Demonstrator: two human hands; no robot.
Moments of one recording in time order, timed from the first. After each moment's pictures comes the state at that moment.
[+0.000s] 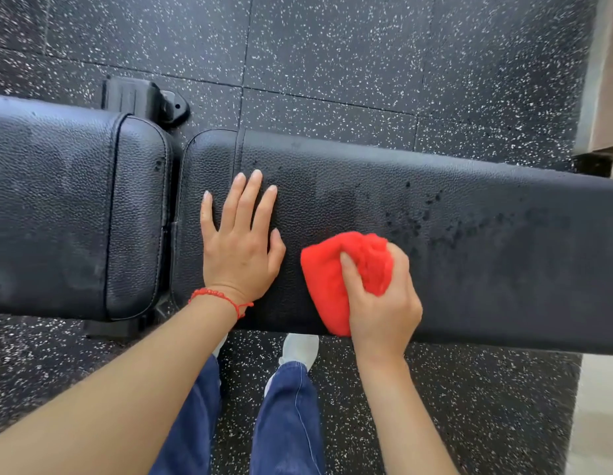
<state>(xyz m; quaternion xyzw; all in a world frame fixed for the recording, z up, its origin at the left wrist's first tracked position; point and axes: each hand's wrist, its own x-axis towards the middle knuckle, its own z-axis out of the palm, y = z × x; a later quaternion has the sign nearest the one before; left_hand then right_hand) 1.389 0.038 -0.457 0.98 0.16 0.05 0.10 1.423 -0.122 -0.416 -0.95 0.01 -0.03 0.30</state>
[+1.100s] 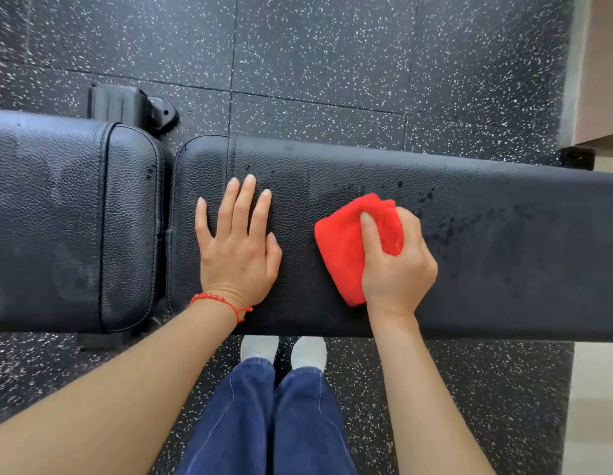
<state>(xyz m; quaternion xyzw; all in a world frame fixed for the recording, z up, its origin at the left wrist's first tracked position) 1.389 0.038 -0.460 0.98 0.16 0.05 0.09 1.469 -0.116 -0.421 -0.95 0.02 -0.08 0.32</state>
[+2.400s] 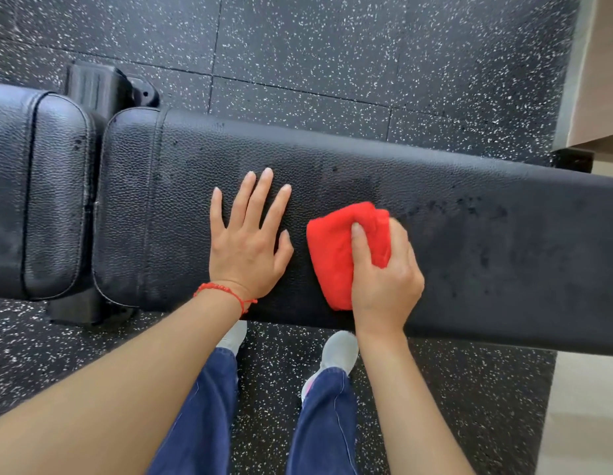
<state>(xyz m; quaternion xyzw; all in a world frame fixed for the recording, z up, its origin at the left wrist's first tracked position) 1.424 -0.057 -0.455 0.99 0.14 0.02 0.08 1.482 -0.203 -0.418 -0.95 0.02 -0.03 0.31</state>
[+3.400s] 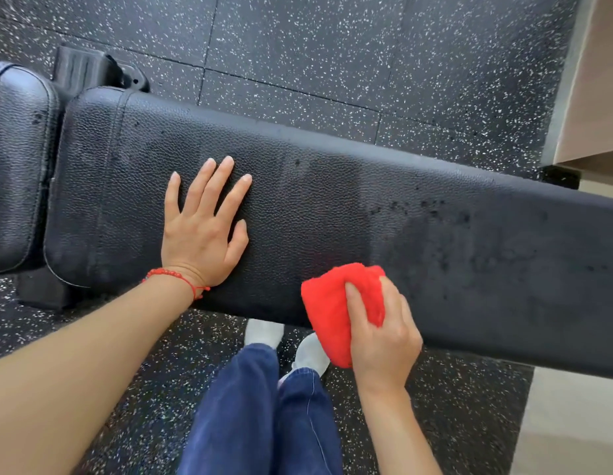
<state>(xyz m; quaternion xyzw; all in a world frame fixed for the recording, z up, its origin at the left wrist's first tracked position) 1.425 -0.060 -0.455 0.99 0.14 0.03 0.06 1.461 -0.291 -0.420 -0.96 -0.06 0.00 0.26</state>
